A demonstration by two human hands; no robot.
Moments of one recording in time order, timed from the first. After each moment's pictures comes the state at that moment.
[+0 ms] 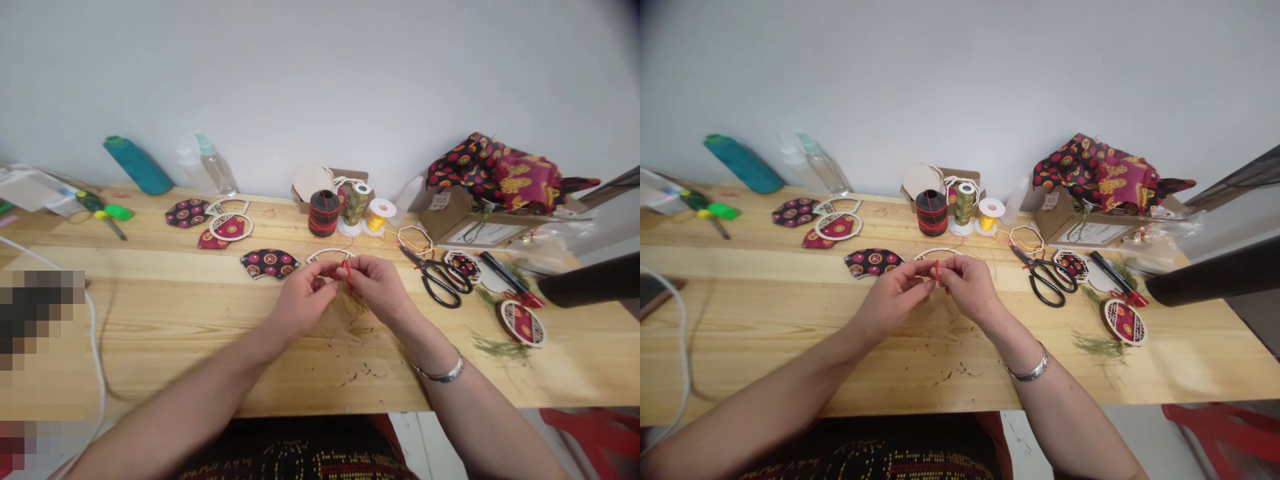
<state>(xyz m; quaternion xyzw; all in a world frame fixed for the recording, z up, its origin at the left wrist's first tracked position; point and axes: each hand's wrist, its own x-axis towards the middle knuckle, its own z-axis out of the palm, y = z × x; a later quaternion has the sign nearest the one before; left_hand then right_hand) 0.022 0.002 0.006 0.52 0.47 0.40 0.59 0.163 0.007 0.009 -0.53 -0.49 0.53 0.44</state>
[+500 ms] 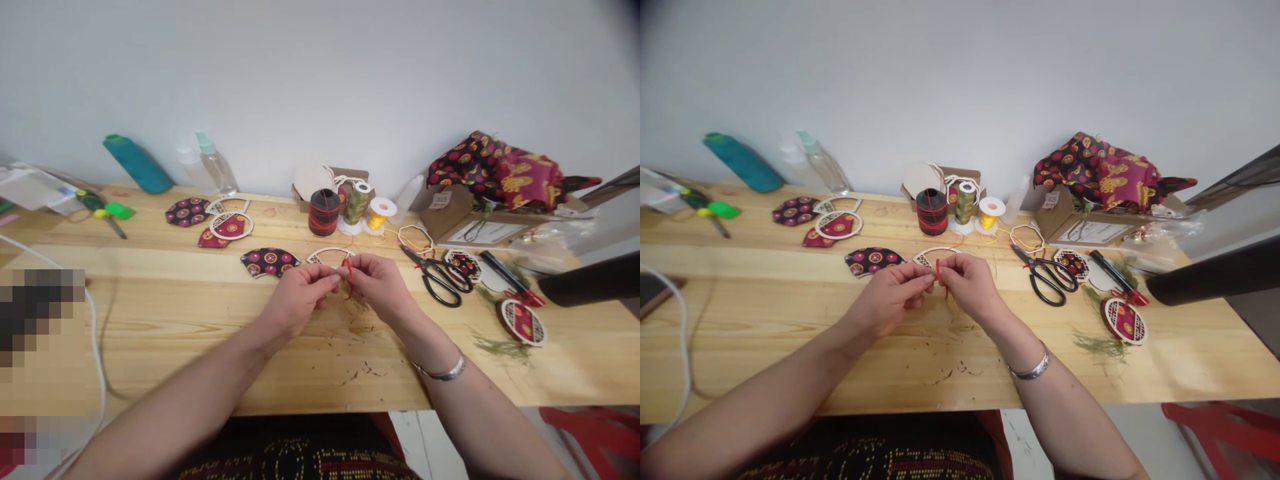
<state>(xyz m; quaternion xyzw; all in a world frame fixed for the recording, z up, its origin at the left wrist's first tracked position) 0.020 0.005 0.007 0.41 0.44 0.41 0.69 0.164 0.006 0.009 -0.53 -0.48 0.54 0.44</state>
